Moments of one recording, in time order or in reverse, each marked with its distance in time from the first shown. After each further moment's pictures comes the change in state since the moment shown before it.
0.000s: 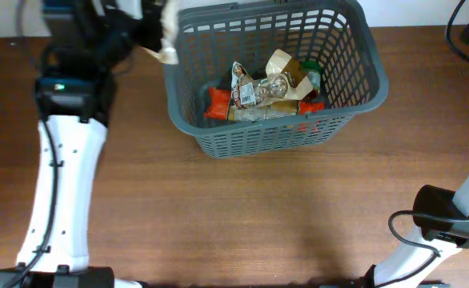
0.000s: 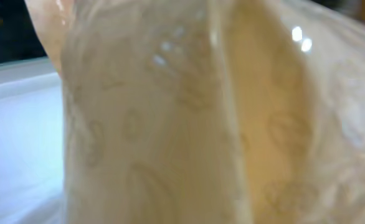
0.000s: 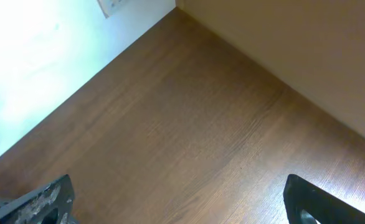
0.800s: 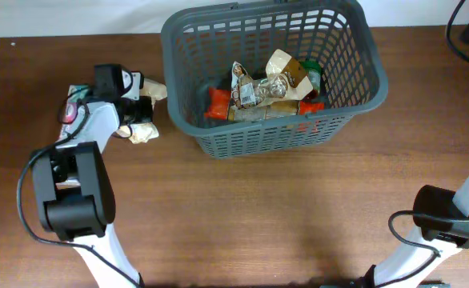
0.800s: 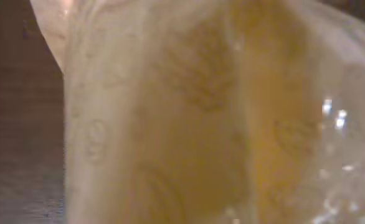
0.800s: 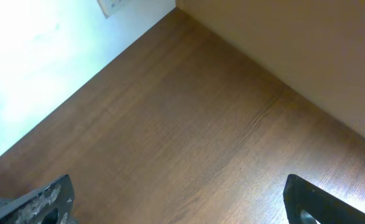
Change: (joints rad) left arm 0.217 0.472 -0.368 -0.041 -0.319 -0.013; right arm 0.000 0.000 0.000 0.000 0.000 0.000
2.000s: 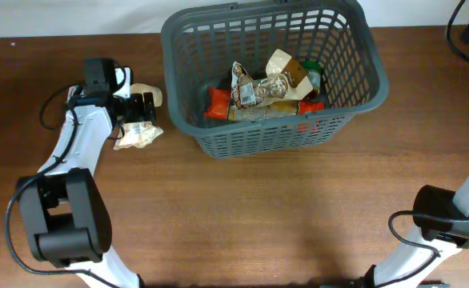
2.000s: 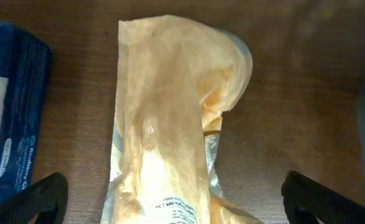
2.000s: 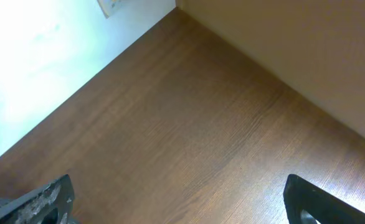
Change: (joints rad) left arm -0.004 -0.182 -0.034 -0.126 -0.112 -0.033; right arm 0.000 0.000 0.000 0.000 0.000 -0.001
